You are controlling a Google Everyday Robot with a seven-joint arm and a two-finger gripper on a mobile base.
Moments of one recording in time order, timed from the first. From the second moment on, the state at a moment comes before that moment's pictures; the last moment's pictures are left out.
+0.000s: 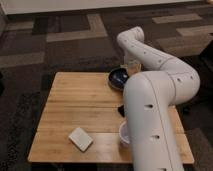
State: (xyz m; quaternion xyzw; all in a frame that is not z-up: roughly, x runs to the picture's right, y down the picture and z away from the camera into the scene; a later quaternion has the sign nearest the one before) arm 0.160 -0.087 0.900 -0.23 0.24 0.39 0.86
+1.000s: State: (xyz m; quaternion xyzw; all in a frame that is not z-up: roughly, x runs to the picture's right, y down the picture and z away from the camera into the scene) arm 0.125 -0.098 0.920 -0.22 0.20 0.33 0.89
